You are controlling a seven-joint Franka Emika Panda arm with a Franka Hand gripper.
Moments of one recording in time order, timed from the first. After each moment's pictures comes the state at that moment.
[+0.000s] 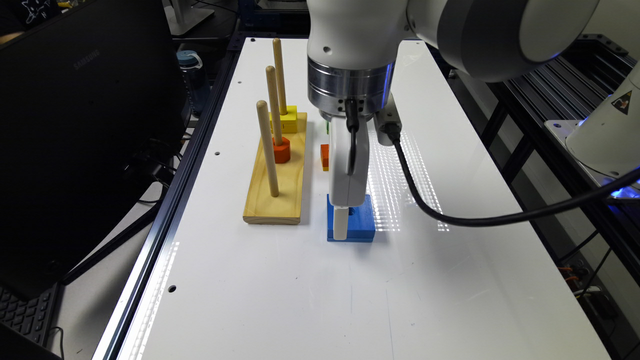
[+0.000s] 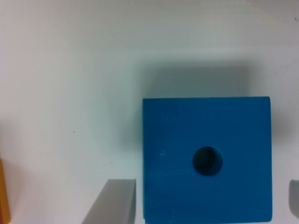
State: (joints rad) arm 0.00 0.39 0.27 -2.22 -0.09 2.61 1.14
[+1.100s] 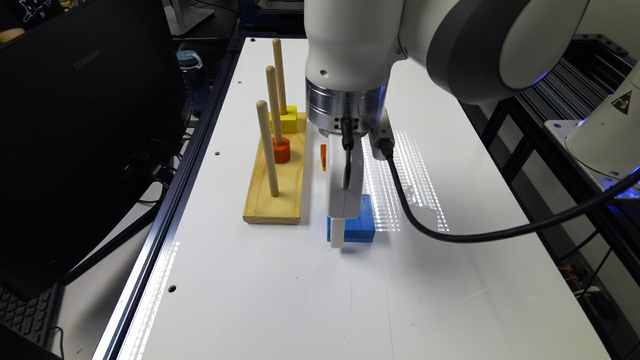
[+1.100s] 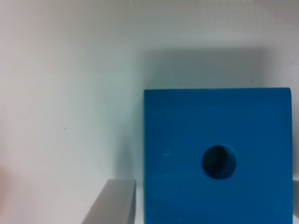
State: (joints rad) arm 0.01 0.45 0.26 -2.21 -0.10 2.65 1.14
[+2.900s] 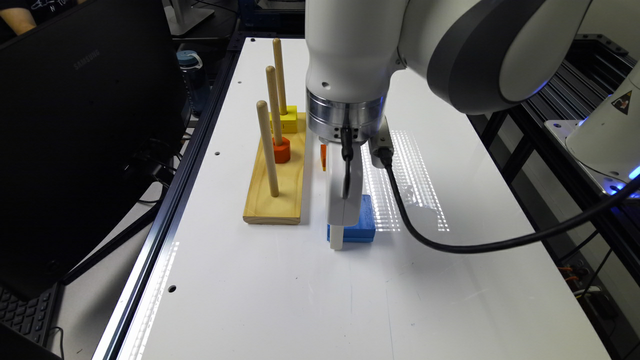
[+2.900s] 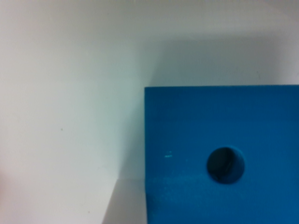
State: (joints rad) arm 0.02 0.47 0.25 -2.20 -0.14 2.66 1.19
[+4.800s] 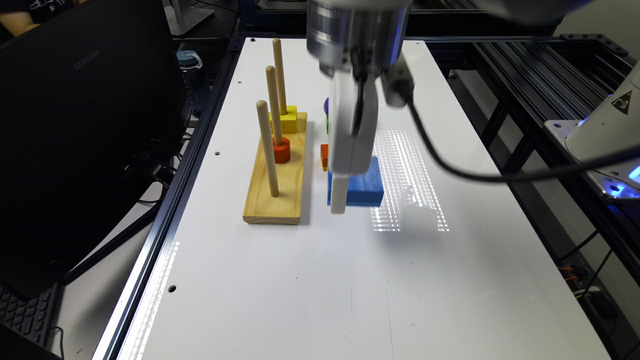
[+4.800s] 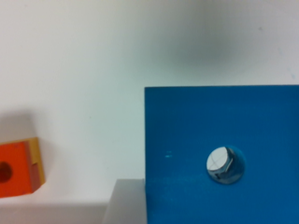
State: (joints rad) arm 0.01 0.22 0.29 -2.22 -0.08 2.46 1.17
